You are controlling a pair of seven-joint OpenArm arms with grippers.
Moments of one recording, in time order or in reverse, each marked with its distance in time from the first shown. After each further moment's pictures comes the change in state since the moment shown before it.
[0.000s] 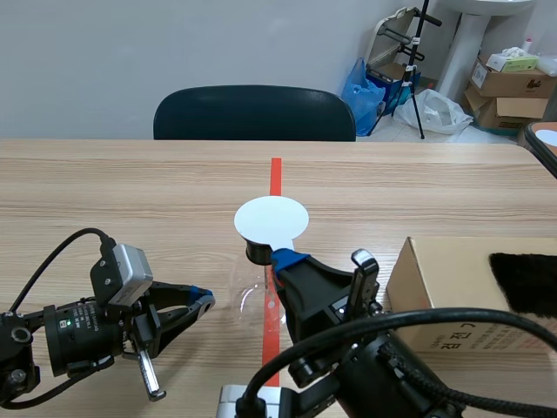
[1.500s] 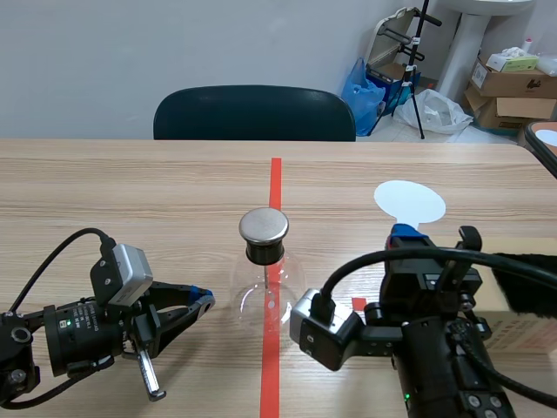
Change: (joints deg) left arm 0.0 0.0 0.0 0.0 0.0 0.0 0.0; right arm 0.0 0.0 0.0 0.0 0.0 0.0 -34.8
